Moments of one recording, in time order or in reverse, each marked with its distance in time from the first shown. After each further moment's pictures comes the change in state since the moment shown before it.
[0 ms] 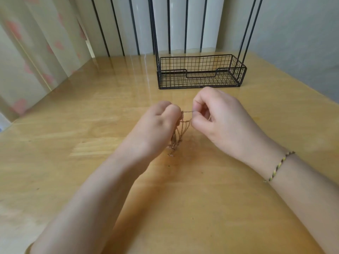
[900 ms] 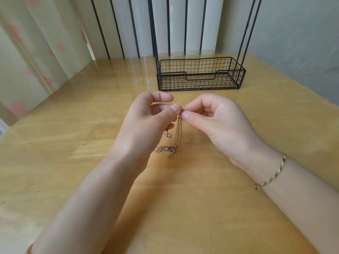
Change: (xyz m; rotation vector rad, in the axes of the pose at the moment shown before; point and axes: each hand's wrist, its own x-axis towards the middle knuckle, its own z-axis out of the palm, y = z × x) left_hand 0.002 -0.005 -0.009 -0.358 0.053 0.004; right_hand -0.002 -0.008 0.007 0.681 -0.006 0.221
